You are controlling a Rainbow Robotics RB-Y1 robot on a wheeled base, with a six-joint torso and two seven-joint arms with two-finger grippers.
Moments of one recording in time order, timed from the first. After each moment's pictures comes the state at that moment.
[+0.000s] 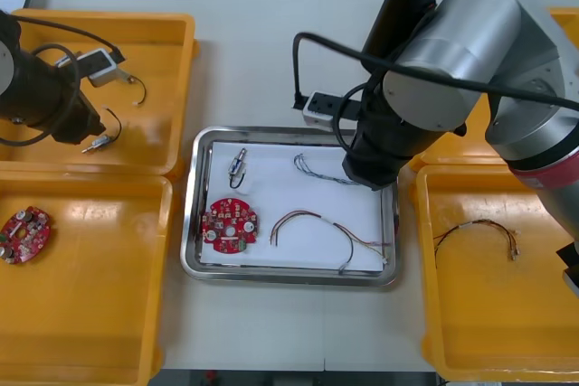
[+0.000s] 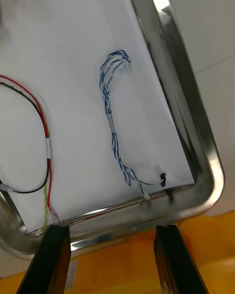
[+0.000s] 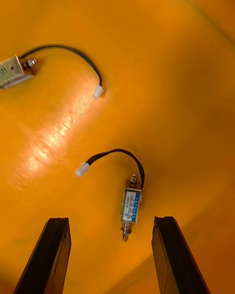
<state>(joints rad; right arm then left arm) -0.82 -0.52 0.48 -1.91 -0.76 1.89 1.73 -0.57 0.95 -0.25 -1.59 0.89 1.32 -2.08</state>
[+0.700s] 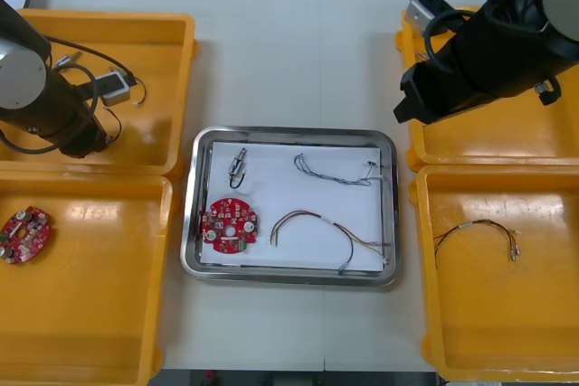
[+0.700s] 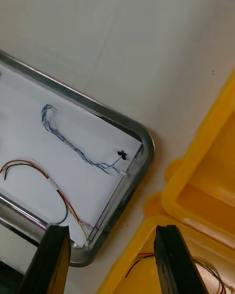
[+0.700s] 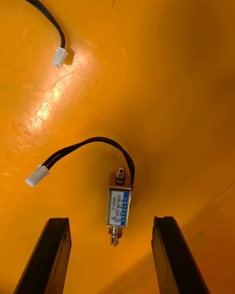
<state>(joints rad) -0.79 -0.62 0.14 -1.95 -0.92 1.92 1.23 -0.67 0.96 -0.42 -1.47 0.89 1.32 -2.08</state>
